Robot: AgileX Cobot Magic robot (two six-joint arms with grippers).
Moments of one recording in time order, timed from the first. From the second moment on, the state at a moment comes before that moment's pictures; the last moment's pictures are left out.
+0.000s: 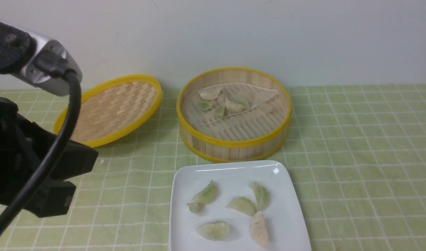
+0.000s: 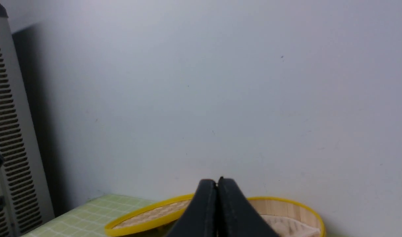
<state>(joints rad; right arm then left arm) 0.55 -0.01 -0.33 -0.12 0.29 0.29 -0.51 0.89 -1.10 -0.17 1.06 0.05</state>
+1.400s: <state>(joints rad) 0.55 -0.01 -0.33 -0.13 0.27 0.29 -0.26 0.09 -0.30 -0.07 0.44 0.03</state>
